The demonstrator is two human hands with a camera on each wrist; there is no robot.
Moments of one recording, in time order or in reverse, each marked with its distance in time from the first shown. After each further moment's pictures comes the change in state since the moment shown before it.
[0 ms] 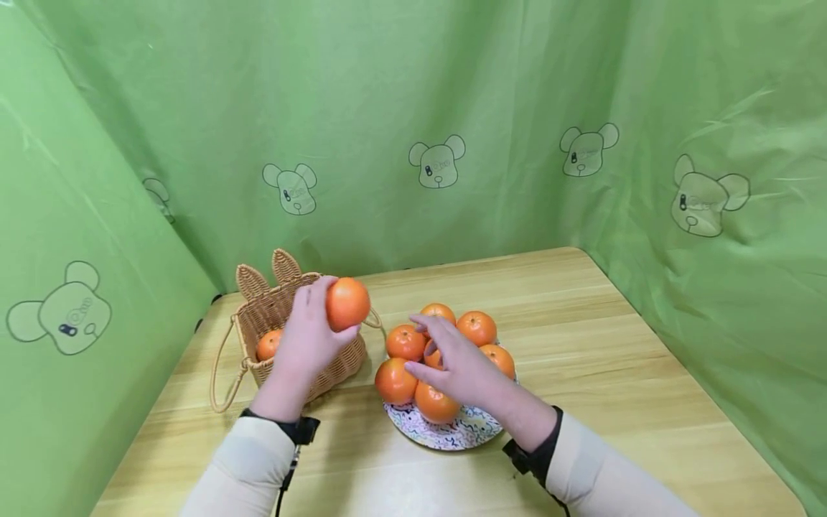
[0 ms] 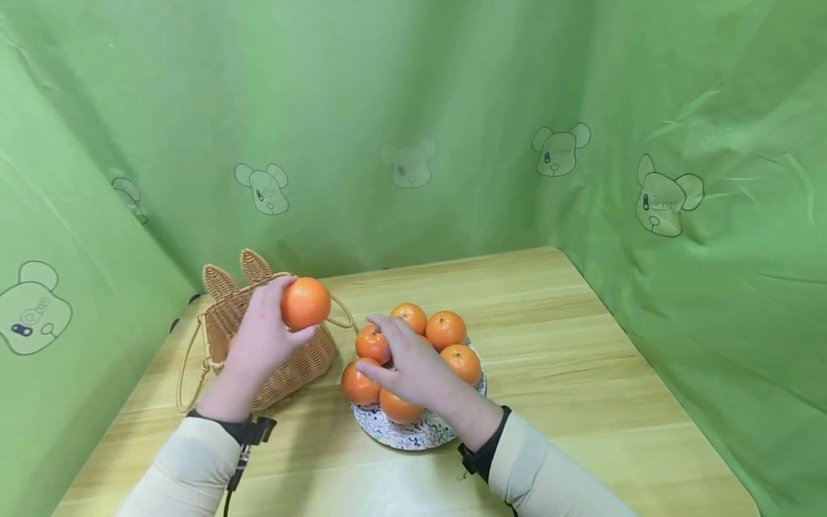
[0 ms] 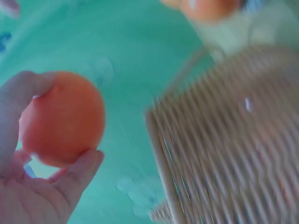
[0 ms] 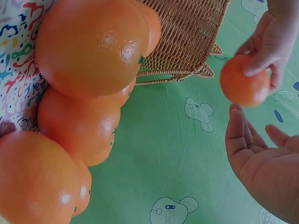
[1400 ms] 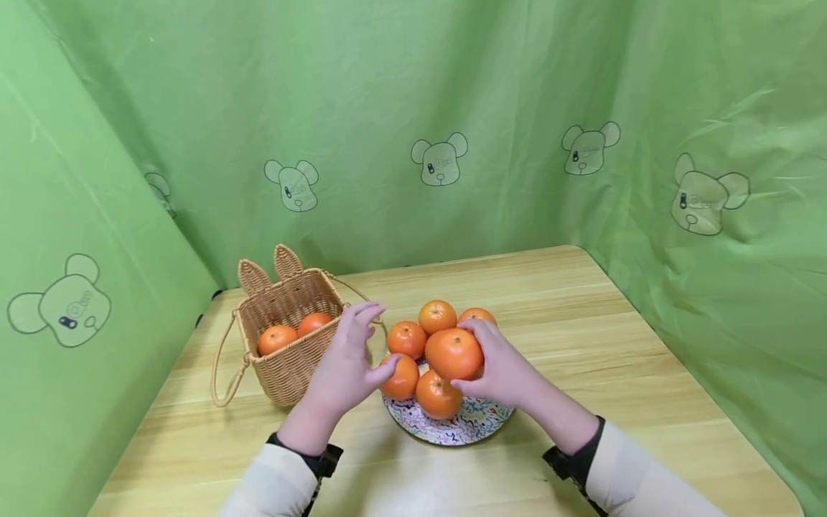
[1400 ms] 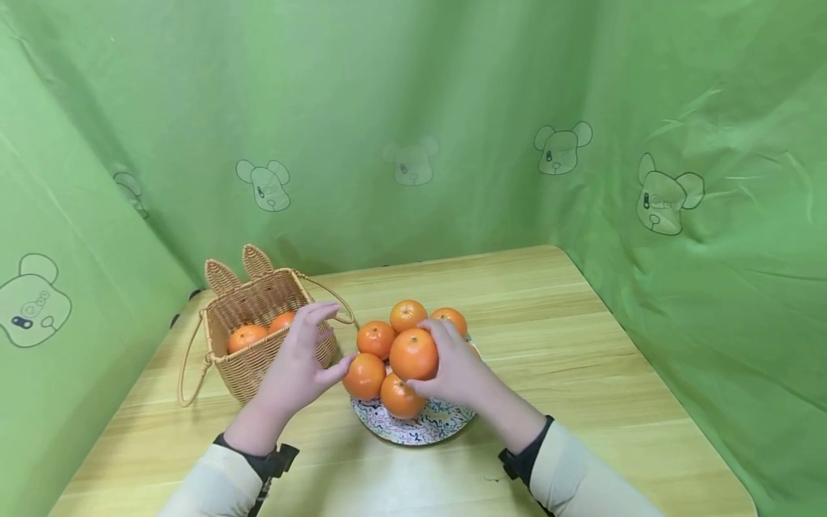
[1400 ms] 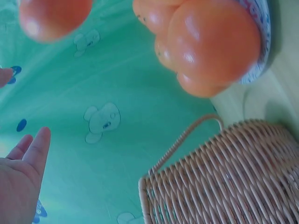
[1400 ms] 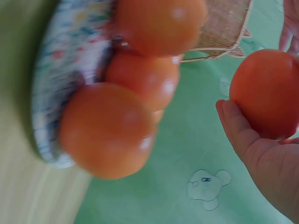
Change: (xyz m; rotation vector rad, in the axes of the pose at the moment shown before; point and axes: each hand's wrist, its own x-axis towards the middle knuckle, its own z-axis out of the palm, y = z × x) left_hand -0.038 0.018 0.036 -0.243 0.100 0.575; right_hand -0.028 0.045 -0.012 -0.044 0.104 0.041
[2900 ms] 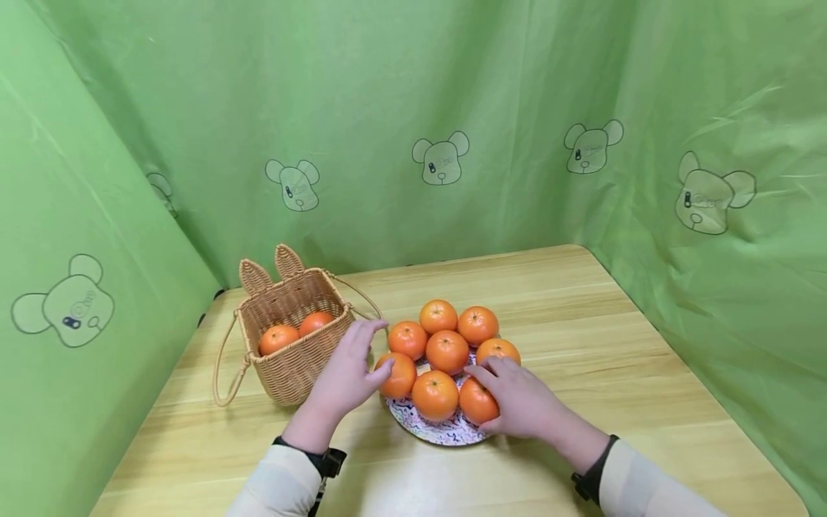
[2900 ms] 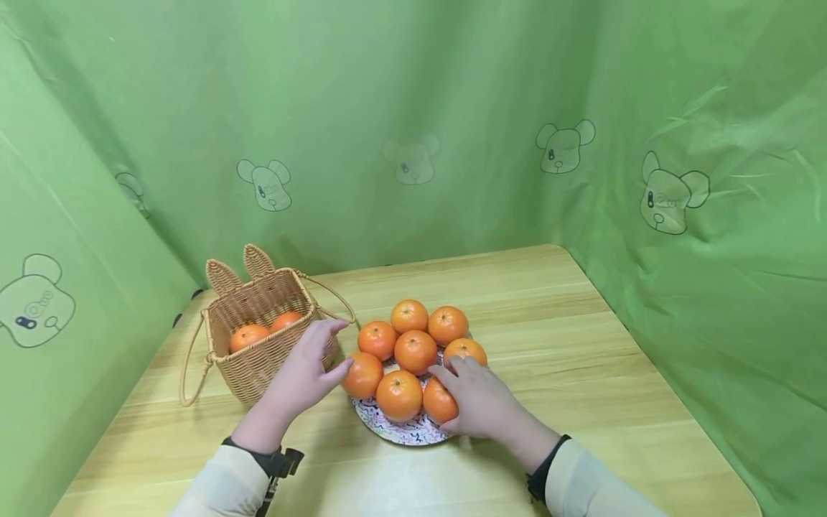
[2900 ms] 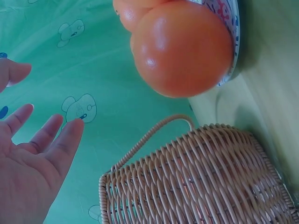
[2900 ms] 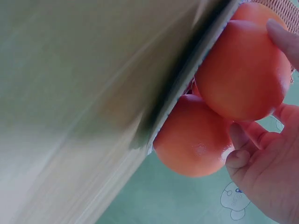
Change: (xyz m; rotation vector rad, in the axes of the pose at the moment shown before) left_hand -0.014 -0.012 0.009 0.076 -0.224 -0.281; right_hand -0.031 0.057 0.025 -0.520 -0.152 -0.135
